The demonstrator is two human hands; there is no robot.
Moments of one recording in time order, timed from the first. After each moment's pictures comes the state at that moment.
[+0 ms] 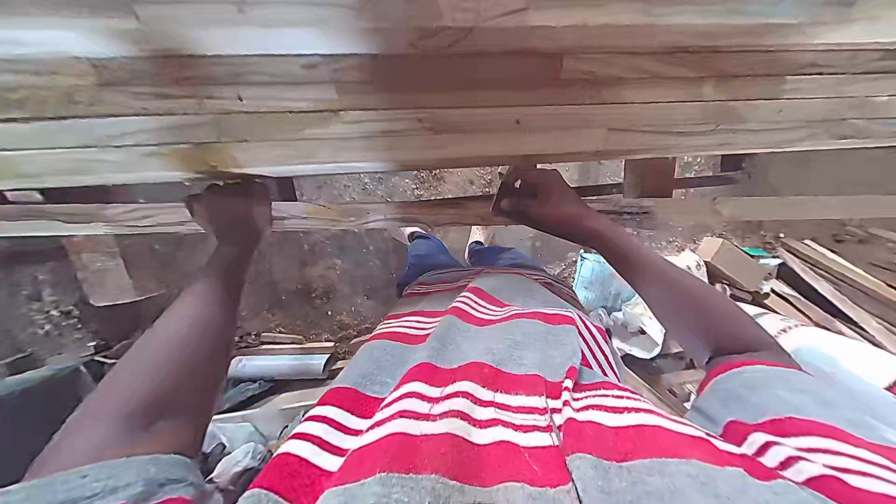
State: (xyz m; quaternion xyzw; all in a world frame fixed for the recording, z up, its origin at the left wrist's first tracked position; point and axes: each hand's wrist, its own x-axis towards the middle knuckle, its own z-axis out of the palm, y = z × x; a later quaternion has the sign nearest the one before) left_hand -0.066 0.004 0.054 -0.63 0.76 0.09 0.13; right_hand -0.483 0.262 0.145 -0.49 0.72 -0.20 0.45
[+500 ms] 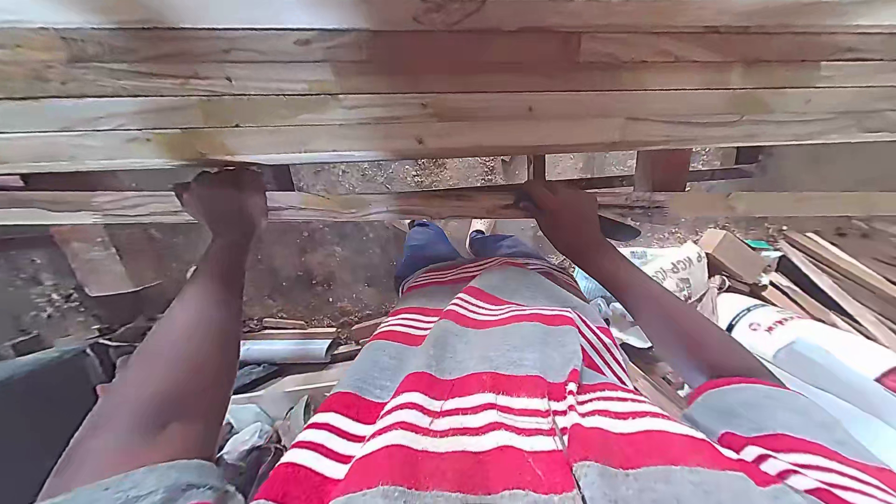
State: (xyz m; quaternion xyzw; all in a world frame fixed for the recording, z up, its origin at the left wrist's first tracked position) left_hand -0.070 0.004 0.058 -0.66 0.72 0.10 0.18; right_hand -0.450 0.303 0.131 -0.62 0.78 -0.06 0.12
